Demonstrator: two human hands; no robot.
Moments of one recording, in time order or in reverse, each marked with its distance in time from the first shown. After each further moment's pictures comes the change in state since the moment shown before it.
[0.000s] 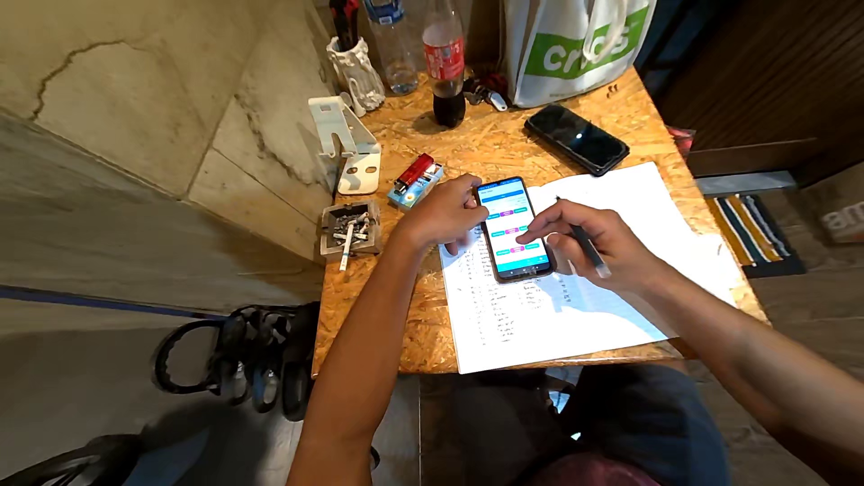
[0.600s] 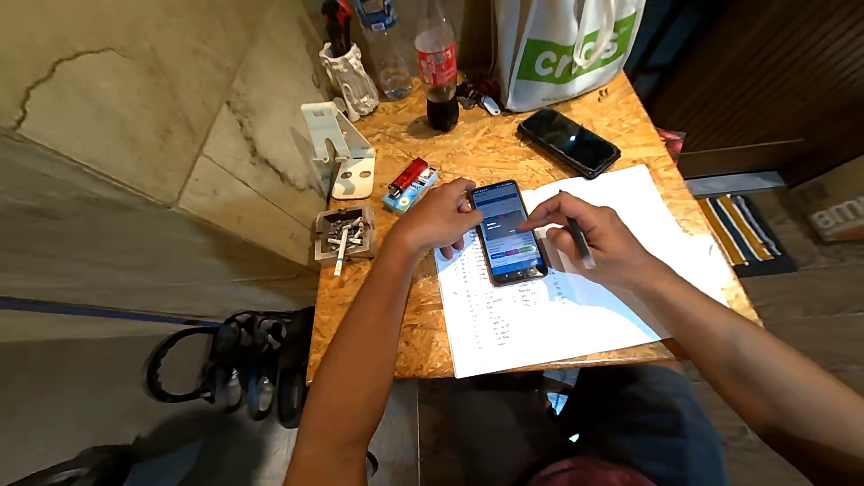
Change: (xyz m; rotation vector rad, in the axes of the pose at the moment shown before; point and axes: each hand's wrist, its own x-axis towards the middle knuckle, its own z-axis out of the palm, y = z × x) left_hand 0.000 0.000 0.000 0.003 0.003 0.012; right_hand 0.002 0.005 -0.005 -0.204 0.077 0.045
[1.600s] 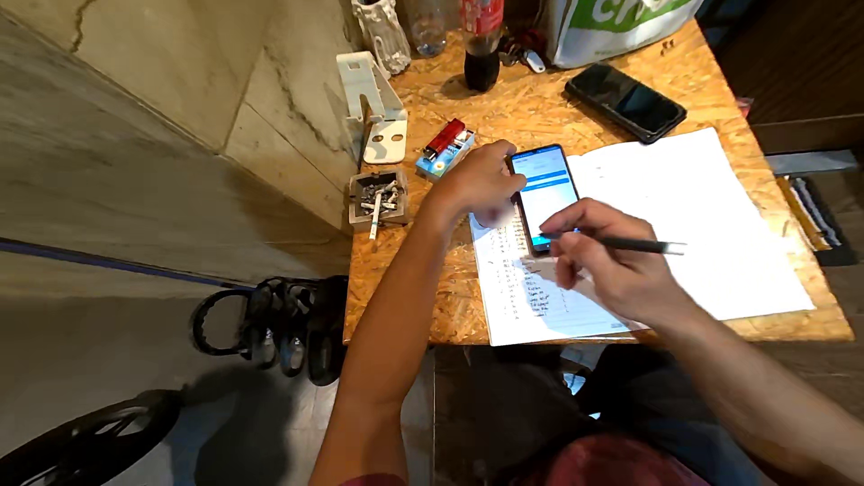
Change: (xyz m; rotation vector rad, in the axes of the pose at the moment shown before) left_hand -0.001 -0.001 -0.002 0.035 -0.017 0.022; right_hand -0.019 -0.075 0.056 0.442 0.091 0.131
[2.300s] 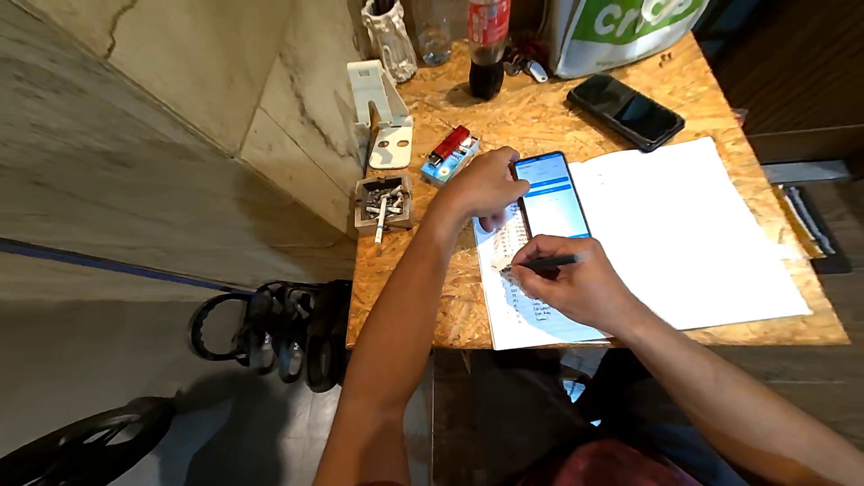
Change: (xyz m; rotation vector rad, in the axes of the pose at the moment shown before) left_hand -0.001 0.003 -0.001 0.007 -0.006 -0.012; right_hand 0.005 0.015 0.031 -0.205 -0.056 0.126
